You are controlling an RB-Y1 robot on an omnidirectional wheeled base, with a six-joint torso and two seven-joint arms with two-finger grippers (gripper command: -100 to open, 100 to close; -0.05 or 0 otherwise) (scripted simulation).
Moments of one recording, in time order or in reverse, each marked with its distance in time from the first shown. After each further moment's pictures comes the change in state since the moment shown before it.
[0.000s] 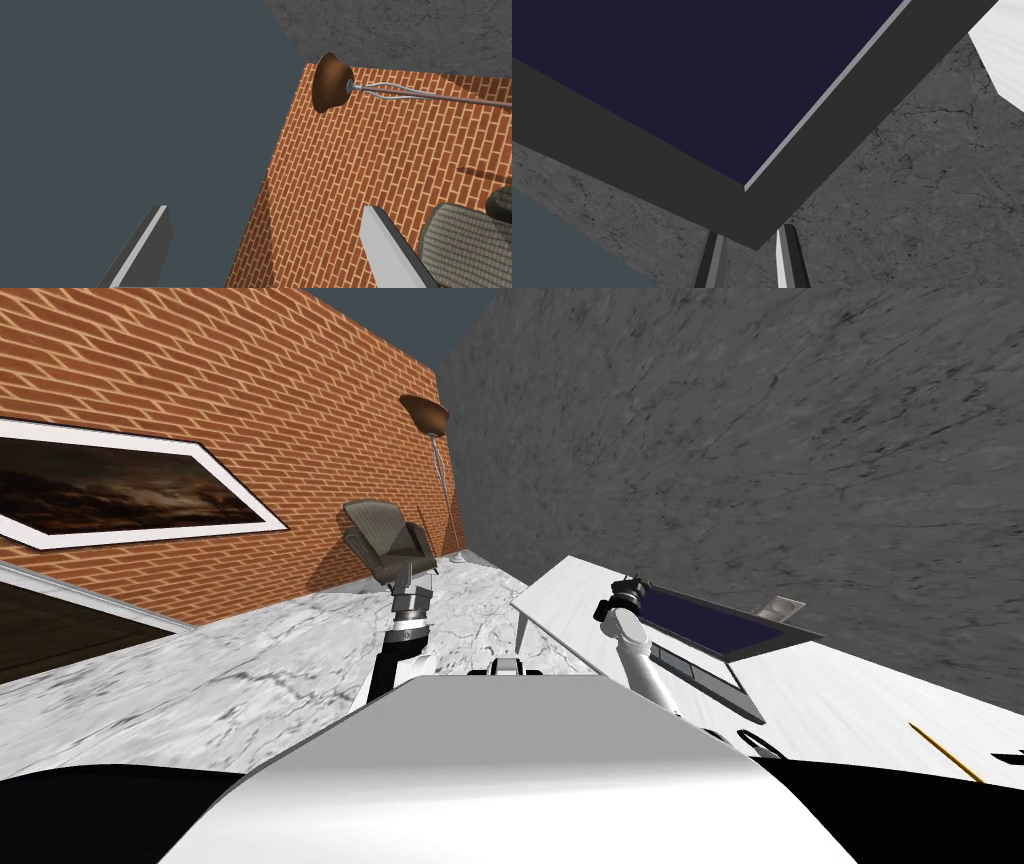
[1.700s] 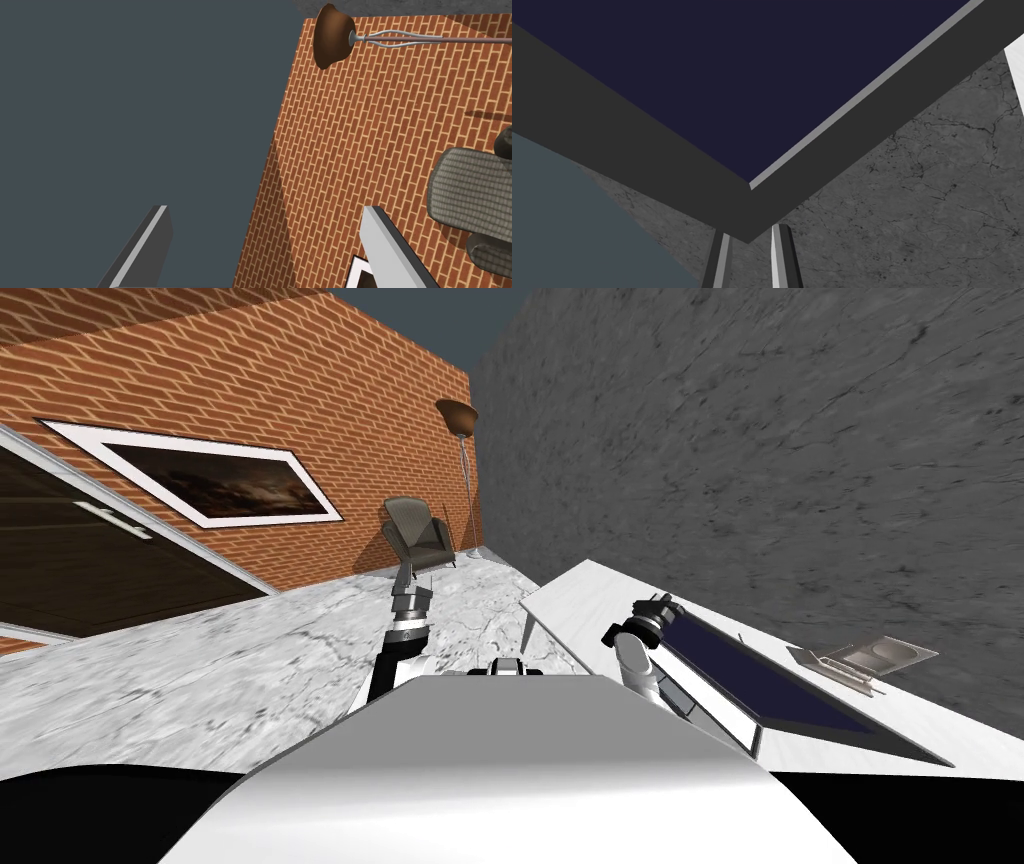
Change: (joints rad) left arm 0.000 0.000 0.000 0.000 0.000 0.000 0.000; right arm 0.203 0.202 -0.174 -0.123 0.497 -0.006 -0.241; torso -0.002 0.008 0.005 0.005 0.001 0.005
